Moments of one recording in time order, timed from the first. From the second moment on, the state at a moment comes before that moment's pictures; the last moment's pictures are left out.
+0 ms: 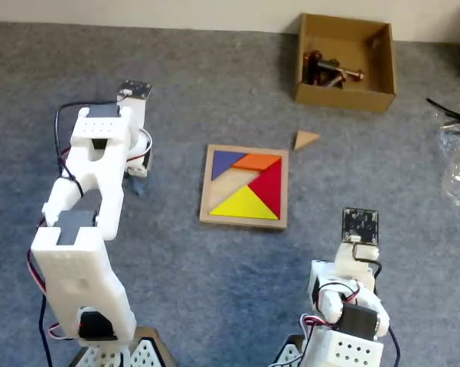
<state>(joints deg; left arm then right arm) -7.8 24.0 -1.9 71.2 -3.2 10.7 -104.6 95.7 73.2 10.1</state>
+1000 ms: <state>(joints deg) -5.6 23.4 3.0 67.4 0.3 10.7 -104.6 95.7 73.2 10.1</state>
